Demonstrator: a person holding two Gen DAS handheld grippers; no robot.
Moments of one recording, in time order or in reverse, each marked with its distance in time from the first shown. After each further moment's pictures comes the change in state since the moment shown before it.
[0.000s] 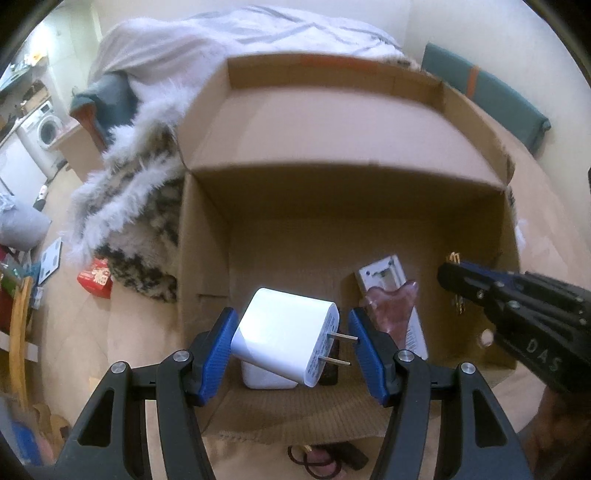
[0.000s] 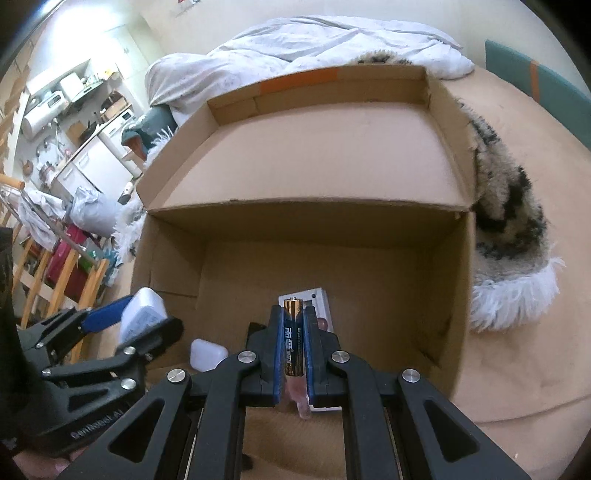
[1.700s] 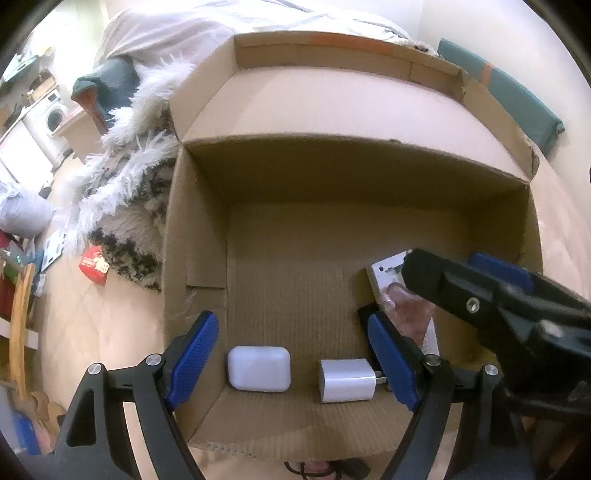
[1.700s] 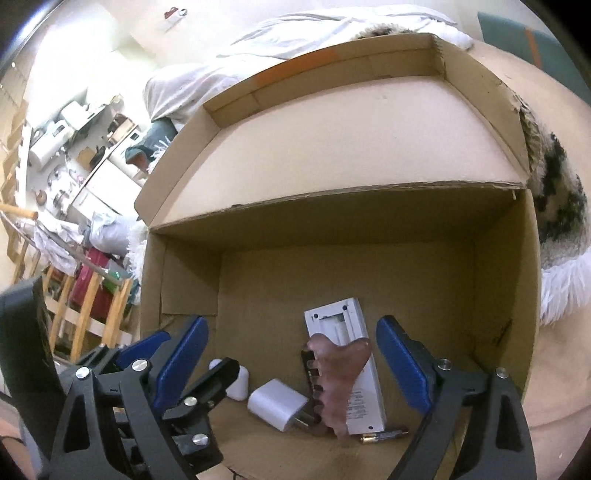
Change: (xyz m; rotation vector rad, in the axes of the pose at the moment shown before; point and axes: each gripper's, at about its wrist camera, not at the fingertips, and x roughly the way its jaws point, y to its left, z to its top) left arm 0.016 0.000 -0.003 -0.034 0.008 0.040; right arm 0.028 0.000 0.009 0.098 -0.016 0.111
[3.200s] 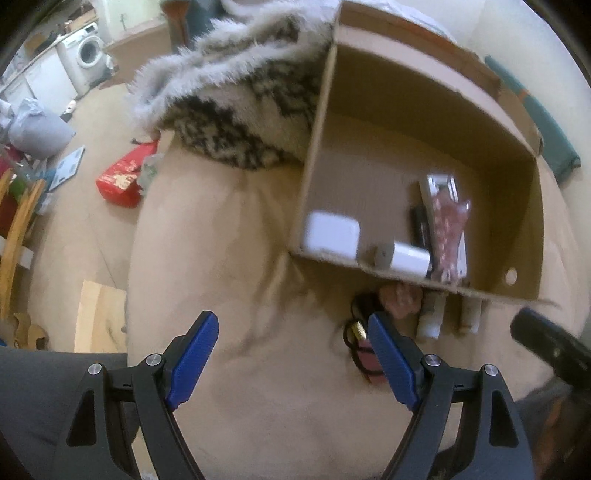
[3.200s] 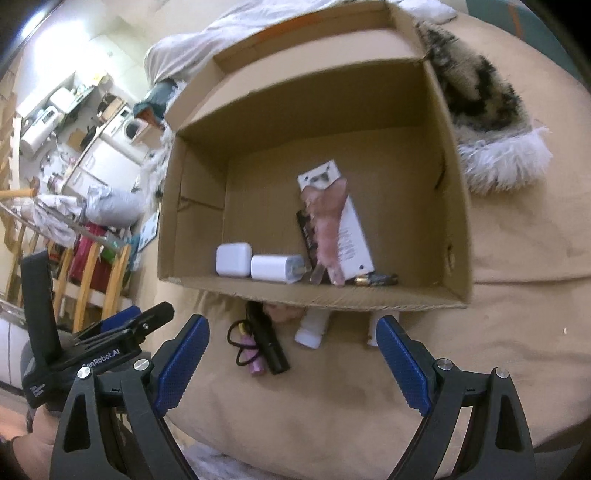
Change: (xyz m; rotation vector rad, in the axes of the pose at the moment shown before) left arm -0.034 0.064 -0.104 -0.207 0.146 -0.025; right arm -0.057 0.004 -0.097 0.034 0.145 -0.025
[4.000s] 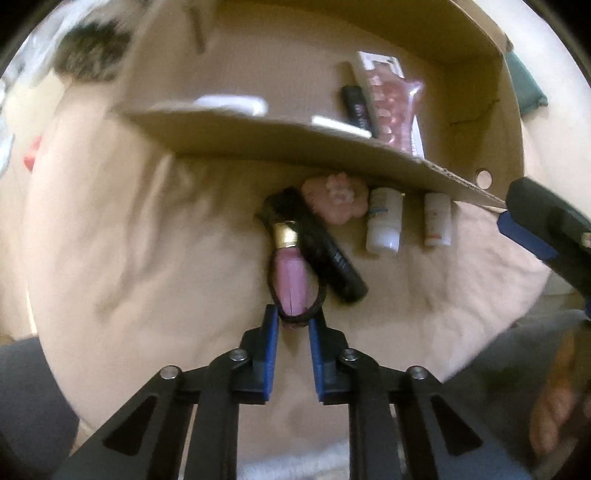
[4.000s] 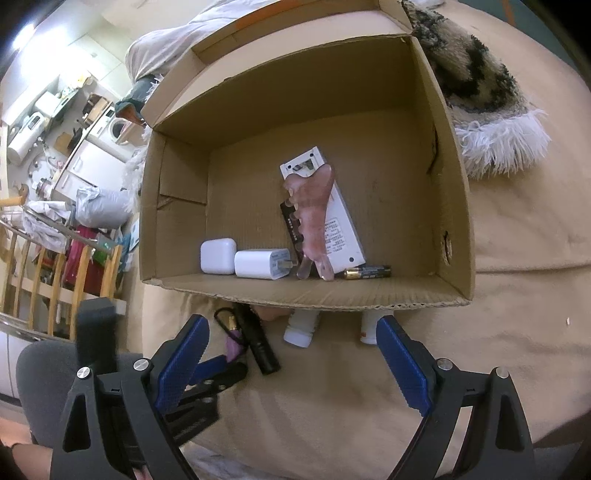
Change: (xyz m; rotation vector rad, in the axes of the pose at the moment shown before) left arm 0.055 -0.030 -0.029 0.108 0.283 -0.218; right arm 0.008 -0.009 0.004 0.050 0.032 -0.021
